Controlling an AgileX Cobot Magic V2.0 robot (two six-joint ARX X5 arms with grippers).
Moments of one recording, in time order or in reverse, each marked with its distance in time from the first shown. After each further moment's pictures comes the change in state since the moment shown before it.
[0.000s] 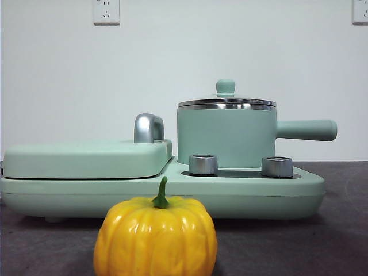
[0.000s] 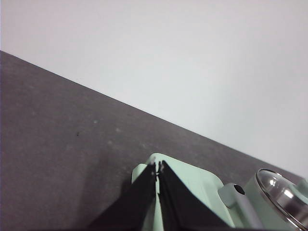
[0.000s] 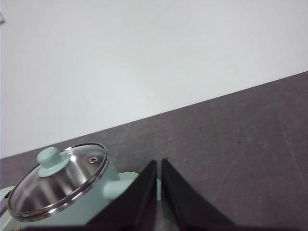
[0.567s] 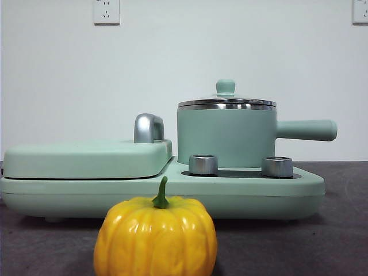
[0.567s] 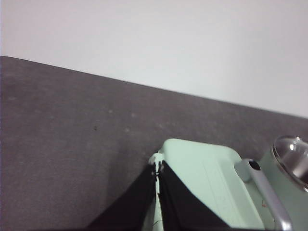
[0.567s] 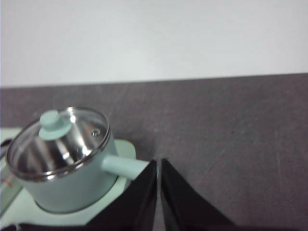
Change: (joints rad) left arm 0.000 0.303 0.310 -0.196 0.023 0.232; right arm 0.000 0.327 0.315 -0.214 -0.078 -0.232
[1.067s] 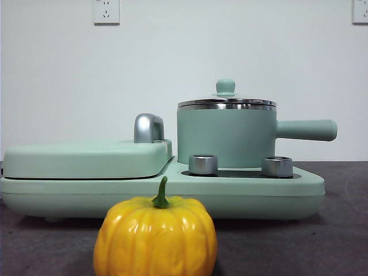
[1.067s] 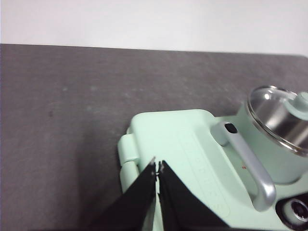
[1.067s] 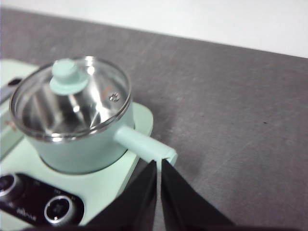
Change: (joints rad) left arm -0.021 0.311 0.136 -0.001 0.188 0.181; right arm 0.016 0.298 0.097 -0.003 -0.139 -0.219
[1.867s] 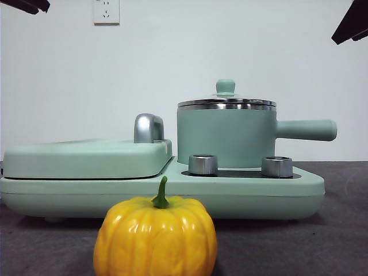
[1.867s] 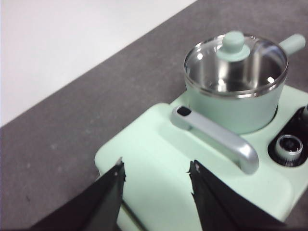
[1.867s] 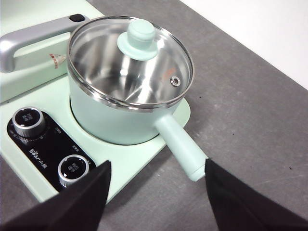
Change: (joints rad) left arm -0.216 0.138 0.092 0.011 0.017 0.476; right arm 0.162 0.062 0.005 -0.026 0.007 -0.328
